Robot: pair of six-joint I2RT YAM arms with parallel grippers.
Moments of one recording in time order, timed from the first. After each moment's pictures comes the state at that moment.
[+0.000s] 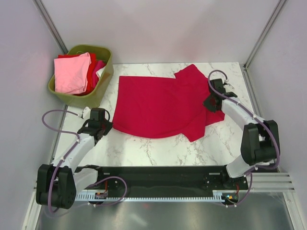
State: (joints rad) left arm -0.14 1.07 0.53 -0.31 -0.23 -0.99; right arm 0.17 1.56 1.08 -0.50 0.26 0.93
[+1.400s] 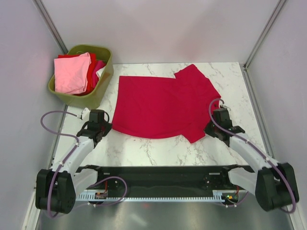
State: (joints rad) left arm -0.14 1.03 0.51 -0.31 -0.25 -0.96; right arm 0.23 1.12 0.54 -0.32 0.08 0.71
